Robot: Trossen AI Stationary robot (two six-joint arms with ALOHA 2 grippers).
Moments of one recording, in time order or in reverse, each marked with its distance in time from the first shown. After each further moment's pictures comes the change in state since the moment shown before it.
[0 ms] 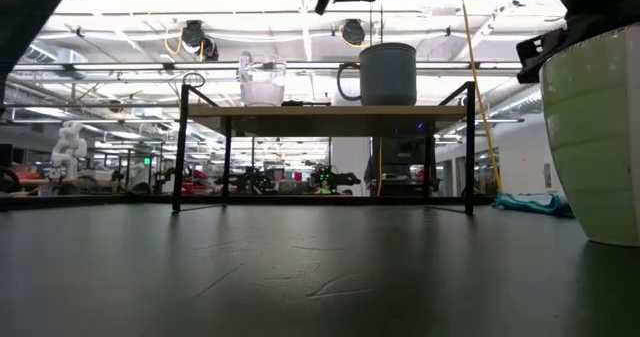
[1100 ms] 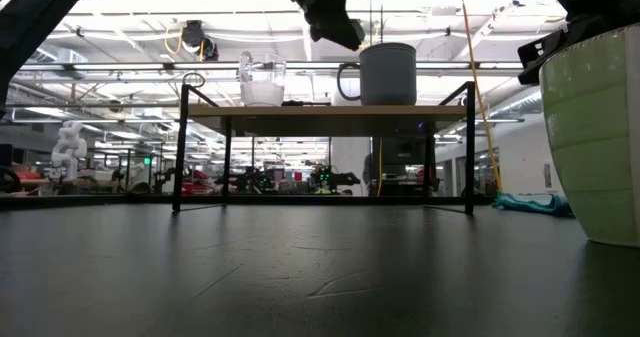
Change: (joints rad) left arm -0.030 0.088 0.072 -0.448 0.012 0.241; right arm 0.000 -0.015 -0.003 -0.010 -0.004 0.046
